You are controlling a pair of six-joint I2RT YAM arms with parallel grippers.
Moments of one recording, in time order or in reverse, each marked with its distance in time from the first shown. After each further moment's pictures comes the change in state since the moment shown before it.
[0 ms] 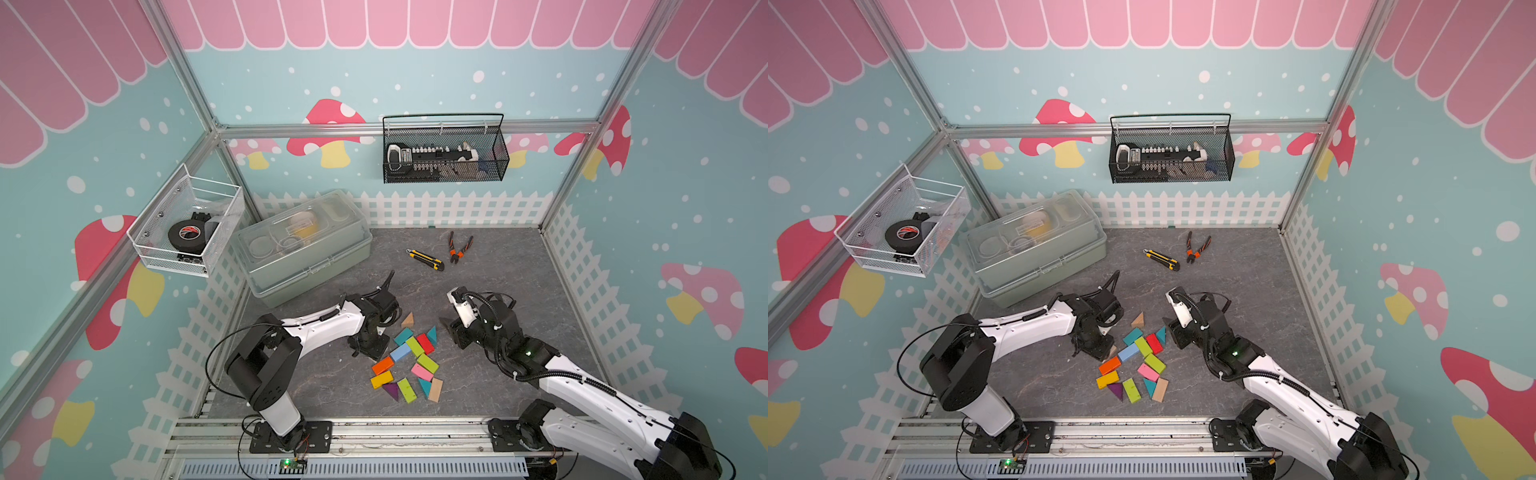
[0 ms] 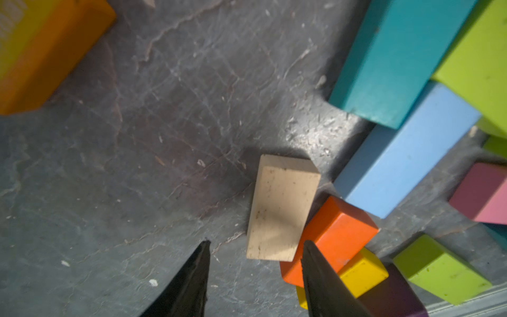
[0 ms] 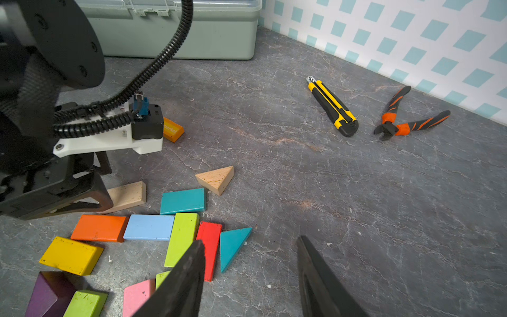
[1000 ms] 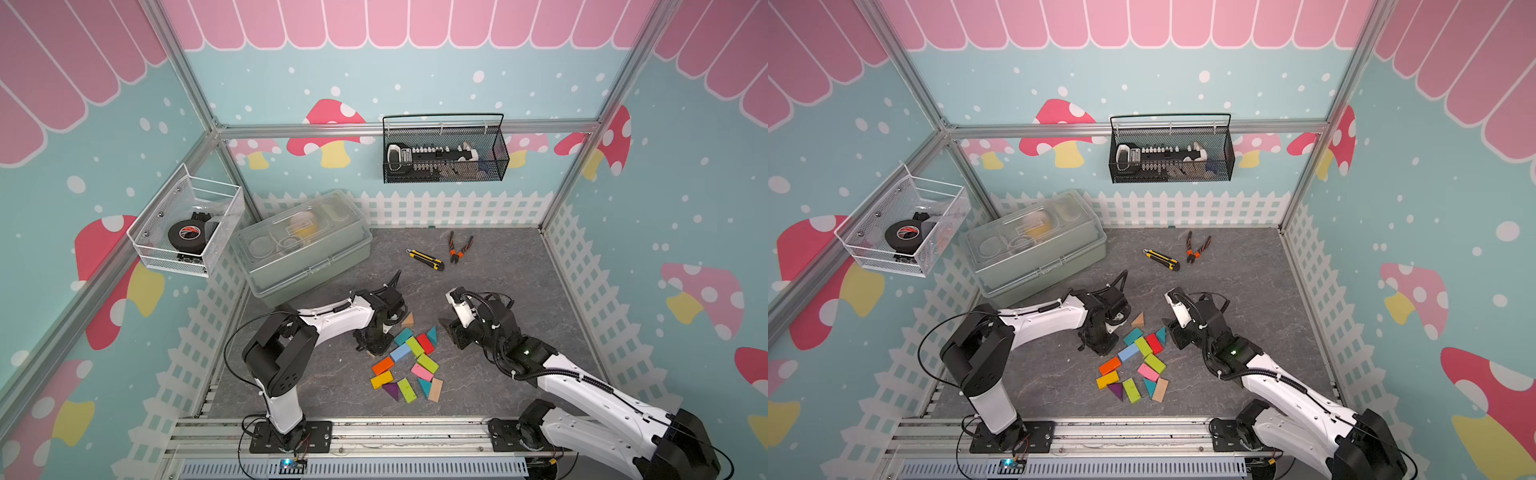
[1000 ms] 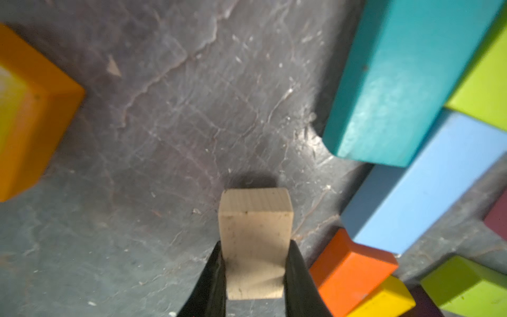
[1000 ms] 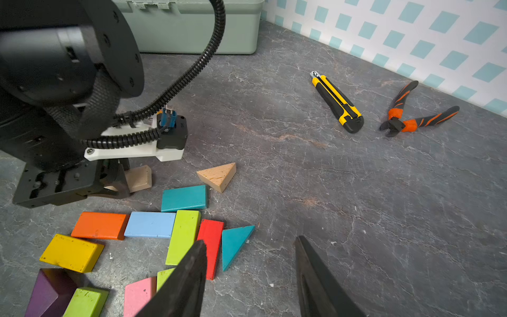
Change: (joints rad) left arm -0.001 0.074 0.081 -0.017 -0.063 0.194; right arm 0.000 0.019 -0.002 0.009 -0.010 0.004
